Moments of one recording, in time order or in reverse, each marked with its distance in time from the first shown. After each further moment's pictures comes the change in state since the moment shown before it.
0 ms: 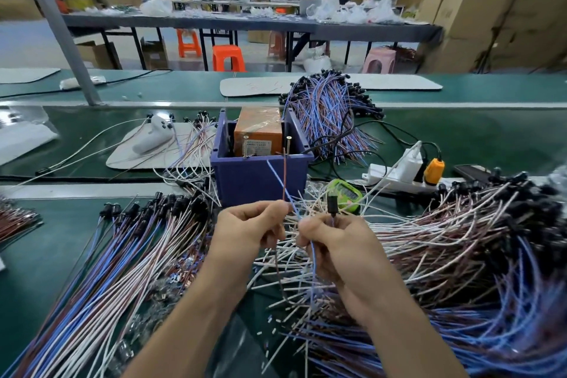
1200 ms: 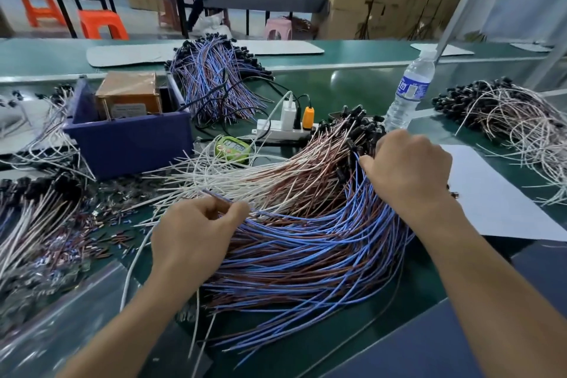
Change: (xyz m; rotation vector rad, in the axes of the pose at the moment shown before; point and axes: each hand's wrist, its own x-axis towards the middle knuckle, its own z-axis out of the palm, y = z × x) left_hand -0.064 -0.031 0.070 0.884 0.004 0.110; right_hand -0.077 -0.048 -0.190 -1.648 1.005 -0.058
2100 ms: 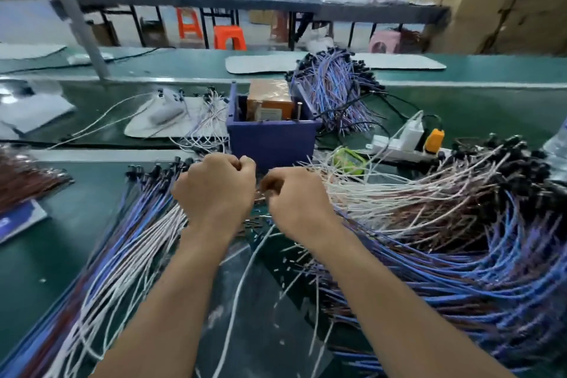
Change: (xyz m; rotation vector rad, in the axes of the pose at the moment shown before) left_hand 0.061 -0.053 -0.091 0.447 0.579 -0.163; right_hand -0.092 -0.251 0.009 0.916 -0.535 -0.521
